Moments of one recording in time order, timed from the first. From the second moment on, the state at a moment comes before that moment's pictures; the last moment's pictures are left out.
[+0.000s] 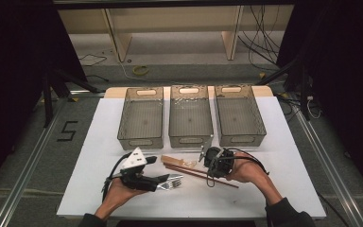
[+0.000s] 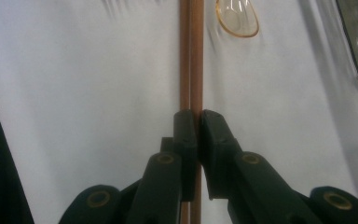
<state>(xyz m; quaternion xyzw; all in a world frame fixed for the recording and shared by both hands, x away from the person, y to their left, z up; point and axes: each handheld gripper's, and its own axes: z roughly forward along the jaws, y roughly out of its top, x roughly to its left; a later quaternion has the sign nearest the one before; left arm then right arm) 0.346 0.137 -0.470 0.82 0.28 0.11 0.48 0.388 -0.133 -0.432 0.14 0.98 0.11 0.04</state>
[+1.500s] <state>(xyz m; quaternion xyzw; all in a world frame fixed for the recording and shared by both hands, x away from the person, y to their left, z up) 0.371 0.066 -0.476 0.92 0.12 0.14 0.34 0.380 -0.129 -0.419 0.10 0.98 0.13 0.05</state>
